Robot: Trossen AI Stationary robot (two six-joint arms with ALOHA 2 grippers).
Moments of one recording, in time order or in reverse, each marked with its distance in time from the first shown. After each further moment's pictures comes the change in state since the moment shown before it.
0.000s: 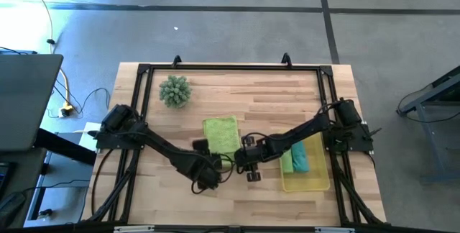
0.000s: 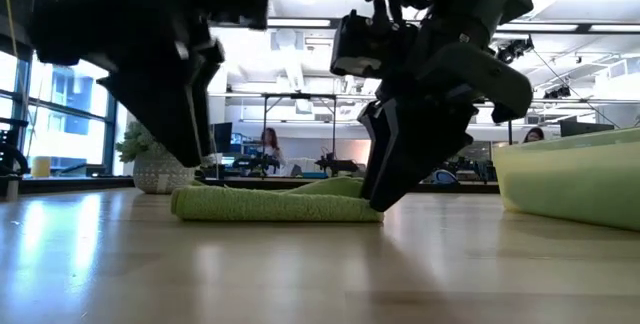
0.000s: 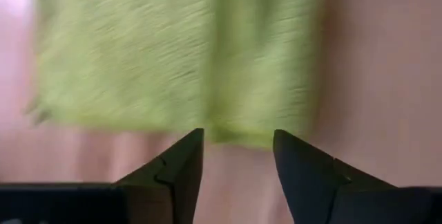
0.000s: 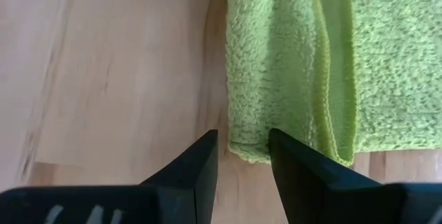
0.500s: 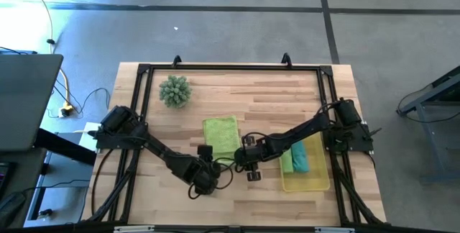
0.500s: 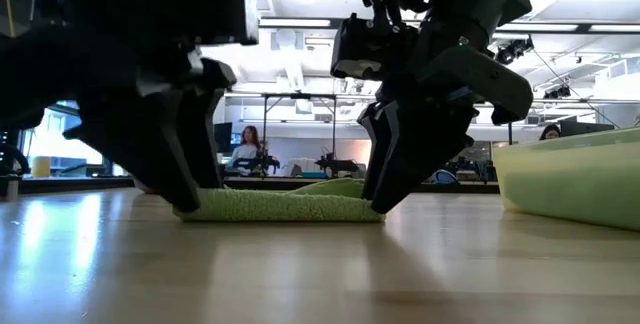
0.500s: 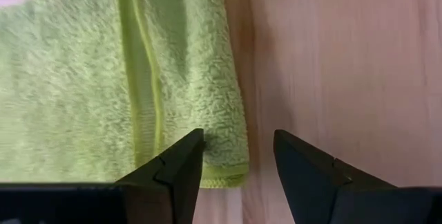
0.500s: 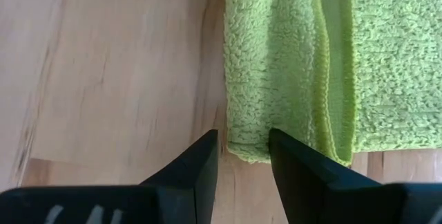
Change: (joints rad) left arm -0.038 0.000 -0.150 0.339 -0.014 0.246; right arm 0.000 0.000 0.000 -0.009 -0.009 -0.007
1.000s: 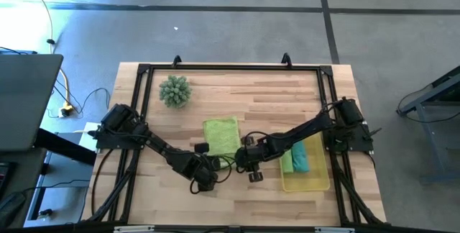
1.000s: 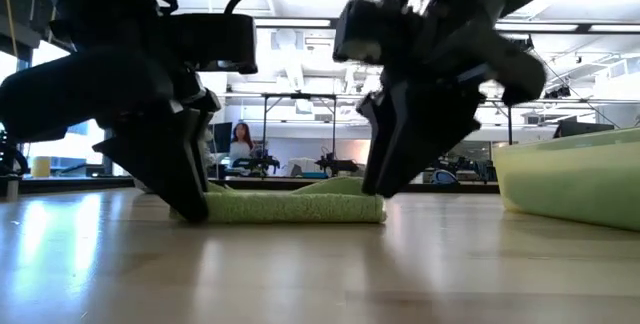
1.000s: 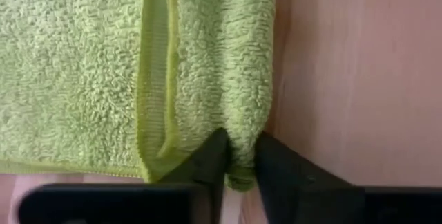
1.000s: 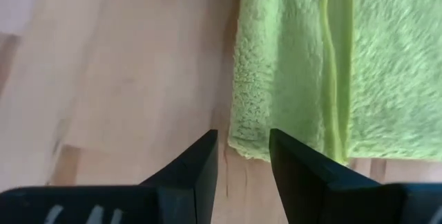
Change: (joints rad) left arm 0.042 -0.004 -0.072 0.072 0.055 -0.180; right arm 0.006 -0.021 0.000 -0.004 -0.040 -0.035
